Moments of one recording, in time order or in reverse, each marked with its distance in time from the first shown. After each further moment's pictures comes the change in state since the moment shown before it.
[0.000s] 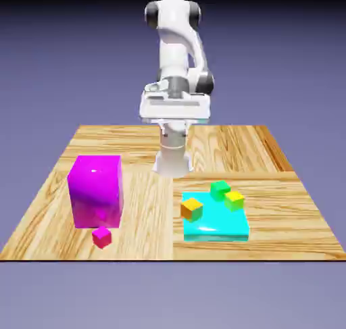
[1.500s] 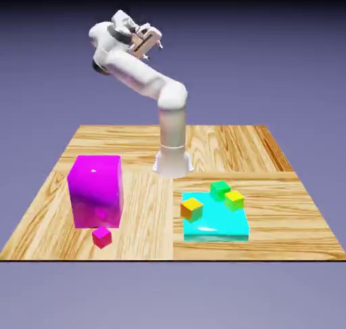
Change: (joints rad) arm 1.513 -0.432 1.631 1.186 0.241 -1.196 0.105
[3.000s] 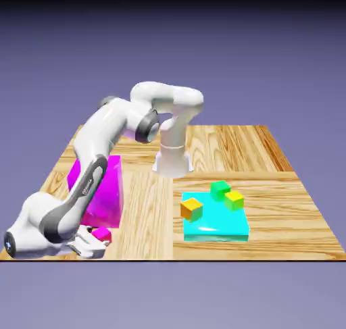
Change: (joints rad) arm 1.199 -0.188 1.182 0.514 0.170 -0.676 0.004
